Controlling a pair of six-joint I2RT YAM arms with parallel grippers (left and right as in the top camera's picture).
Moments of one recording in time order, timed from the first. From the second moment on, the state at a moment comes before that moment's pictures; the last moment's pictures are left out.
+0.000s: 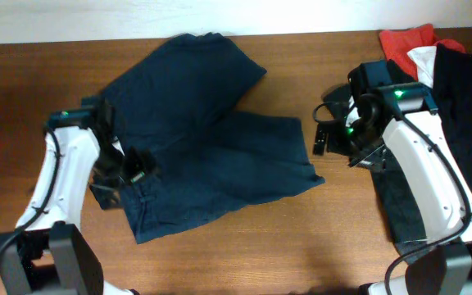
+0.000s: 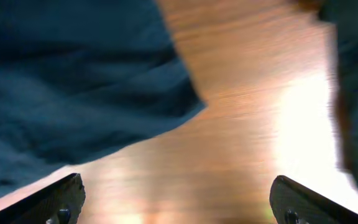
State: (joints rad) left arm 0.07 1.67 1.28 -1.35 0.21 -0.52; right arm 0.11 1.63 1.46 -1.32 -0.20 0.41
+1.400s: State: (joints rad) left arm -0.14 1.15 0.51 -0.77 -0.15 -1.35; right arm 0.11 1.63 0.92 -0.72 -0.34 0.89
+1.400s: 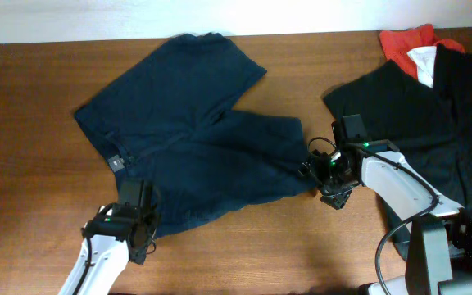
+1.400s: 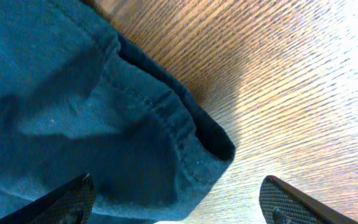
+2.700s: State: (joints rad) left arm -0.15 1.23 1.07 -1.18 -0.01 -0.64; right arm -0.08 1.35 1.17 -1.03 -0.30 0.59
